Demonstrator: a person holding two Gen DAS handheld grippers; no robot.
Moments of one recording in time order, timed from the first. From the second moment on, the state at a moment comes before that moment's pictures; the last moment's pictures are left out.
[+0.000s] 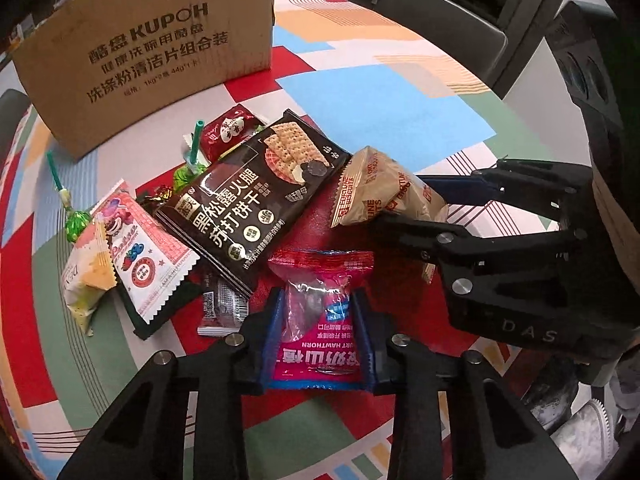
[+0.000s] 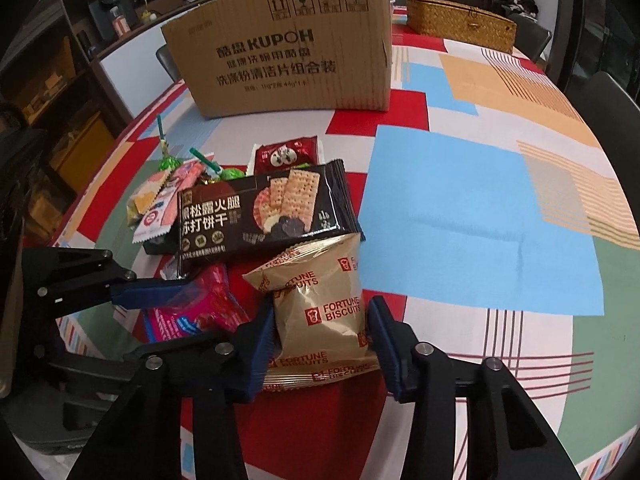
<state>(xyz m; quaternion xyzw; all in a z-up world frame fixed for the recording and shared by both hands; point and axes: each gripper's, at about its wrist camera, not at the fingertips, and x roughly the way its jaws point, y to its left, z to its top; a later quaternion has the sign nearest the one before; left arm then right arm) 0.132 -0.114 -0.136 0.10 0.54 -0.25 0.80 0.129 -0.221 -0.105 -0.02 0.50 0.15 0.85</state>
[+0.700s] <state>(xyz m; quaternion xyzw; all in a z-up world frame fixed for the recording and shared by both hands) 0.107 -0.076 -0.074 0.06 0.46 -0.23 0.86 0.100 -0.216 -0.063 0.01 0.46 0.11 0.88</state>
